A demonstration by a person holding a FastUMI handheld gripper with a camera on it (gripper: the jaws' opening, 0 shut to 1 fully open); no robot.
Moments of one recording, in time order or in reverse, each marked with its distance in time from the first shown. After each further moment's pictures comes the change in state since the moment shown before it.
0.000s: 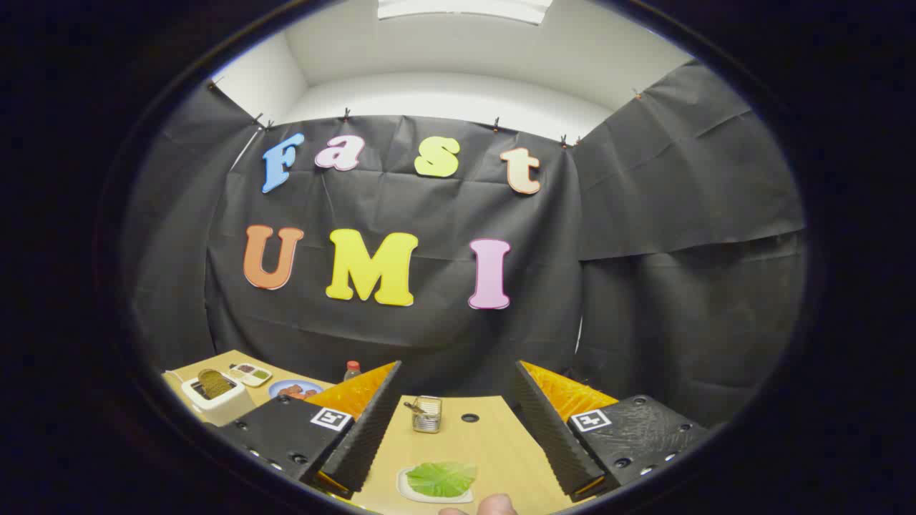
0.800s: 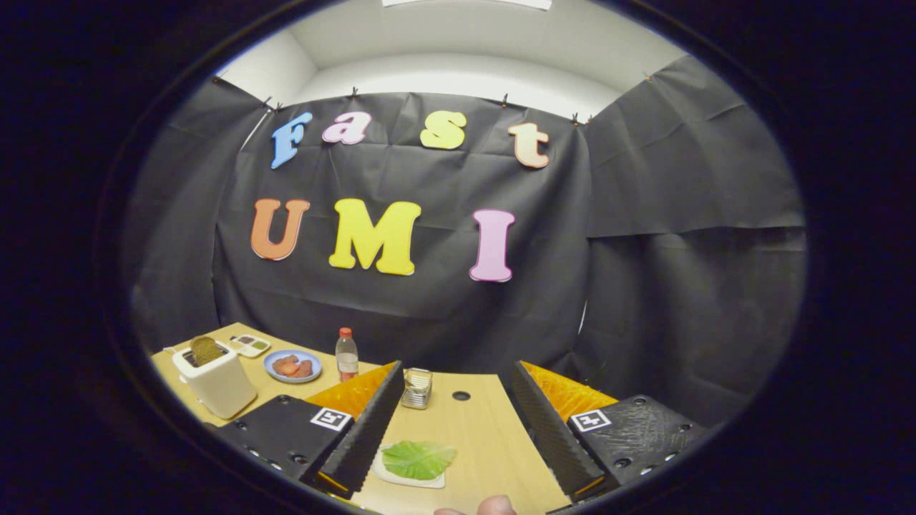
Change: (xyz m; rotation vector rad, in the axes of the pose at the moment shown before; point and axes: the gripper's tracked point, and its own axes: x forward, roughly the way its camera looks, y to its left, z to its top) arm 0.006 -0.036 -0.050 -0.037 0.135 0.072
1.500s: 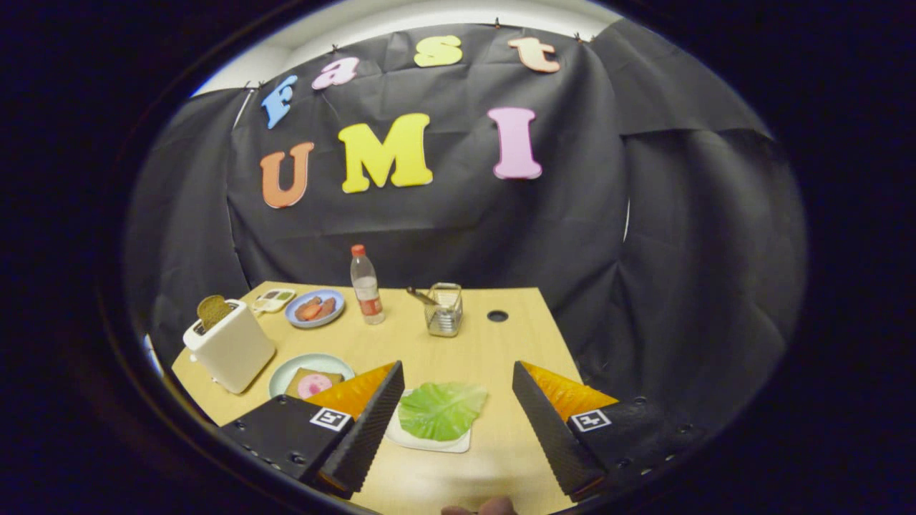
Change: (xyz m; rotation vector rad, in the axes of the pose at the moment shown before) arm 0.067 0.005 -0.152 0.109 0.403 0.162
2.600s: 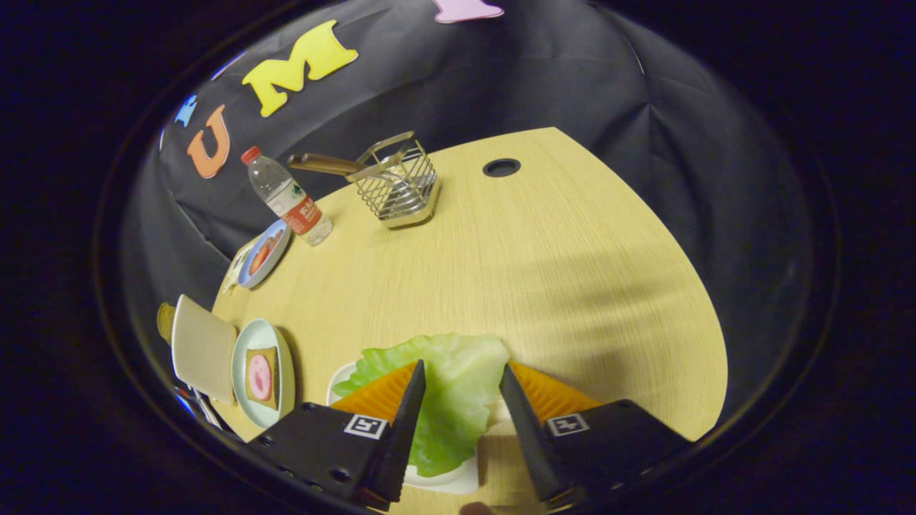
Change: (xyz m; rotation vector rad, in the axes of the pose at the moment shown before) arm 0.184 -0.014 -0.112 0.240 0.469 0.062
